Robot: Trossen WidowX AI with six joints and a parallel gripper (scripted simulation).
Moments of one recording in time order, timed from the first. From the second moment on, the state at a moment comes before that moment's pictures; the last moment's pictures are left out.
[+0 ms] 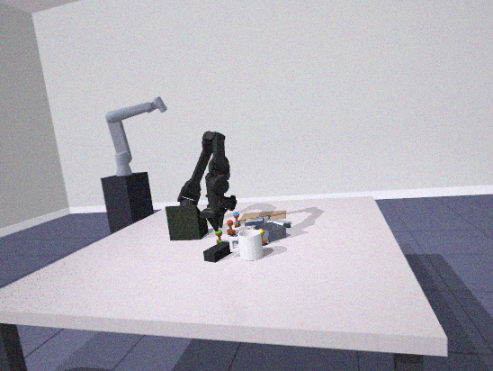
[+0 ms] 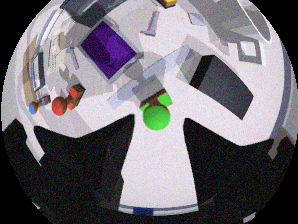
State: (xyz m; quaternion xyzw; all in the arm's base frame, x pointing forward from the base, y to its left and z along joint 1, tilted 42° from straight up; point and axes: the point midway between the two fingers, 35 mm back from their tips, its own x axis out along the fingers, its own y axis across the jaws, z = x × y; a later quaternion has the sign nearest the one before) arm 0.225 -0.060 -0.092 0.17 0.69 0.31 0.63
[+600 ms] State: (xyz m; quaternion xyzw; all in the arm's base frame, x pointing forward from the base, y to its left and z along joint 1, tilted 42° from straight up) arm 0.220 -0.041 -0.114 0.17 0.69 0.31 0.63
